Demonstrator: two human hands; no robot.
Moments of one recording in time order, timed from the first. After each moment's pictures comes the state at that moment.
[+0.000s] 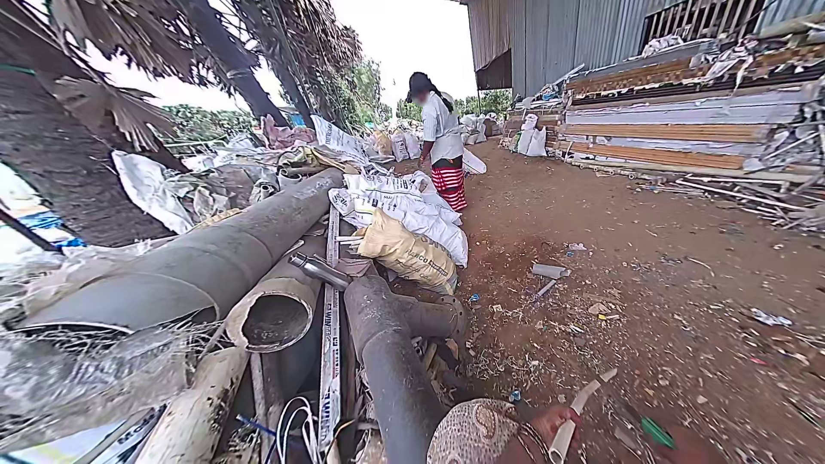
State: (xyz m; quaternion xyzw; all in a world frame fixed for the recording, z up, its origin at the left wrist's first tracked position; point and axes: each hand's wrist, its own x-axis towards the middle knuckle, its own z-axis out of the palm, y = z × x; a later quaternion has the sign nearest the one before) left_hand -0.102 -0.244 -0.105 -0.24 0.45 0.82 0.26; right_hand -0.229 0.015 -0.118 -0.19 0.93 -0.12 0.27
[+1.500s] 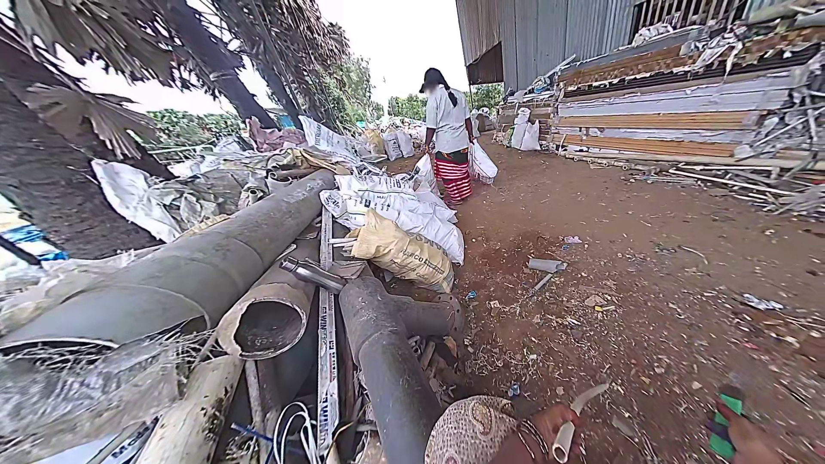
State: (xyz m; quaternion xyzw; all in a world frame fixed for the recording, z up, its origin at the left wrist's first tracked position) left_hand -0.104 -0.234 -0.101 -0.30 0.50 0.76 0.31; right_hand -0.251 0.049 -0.132 0.26 0.73 -0.64 0.02
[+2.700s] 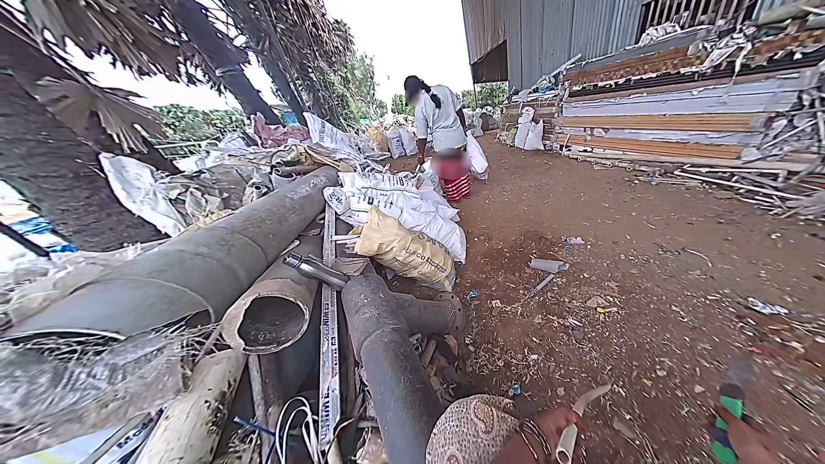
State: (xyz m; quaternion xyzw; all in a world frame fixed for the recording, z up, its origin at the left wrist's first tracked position) left_hand -0.103 -0.230 -0.090 -0.32 0.51 0.74 0.30; right_hand -0.250 0.048 -0.127 0.23 0.77 -0.59 0.03
